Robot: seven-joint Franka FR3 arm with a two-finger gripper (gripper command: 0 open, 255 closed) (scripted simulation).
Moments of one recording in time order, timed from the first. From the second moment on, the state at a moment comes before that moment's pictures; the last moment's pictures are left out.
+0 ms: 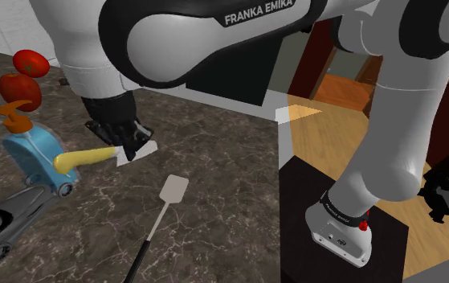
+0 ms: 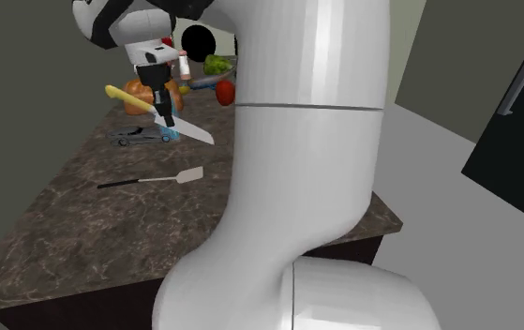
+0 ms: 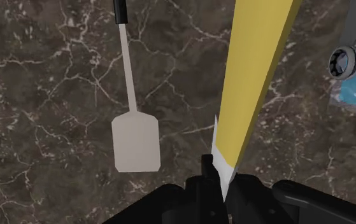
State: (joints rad) arm 0.21 0.37 0.76 -1.62 -0.34 1.81 2.07
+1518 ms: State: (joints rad) arm 0.49 0.67 0.71 -1.38 -0.50 1.80 2.27
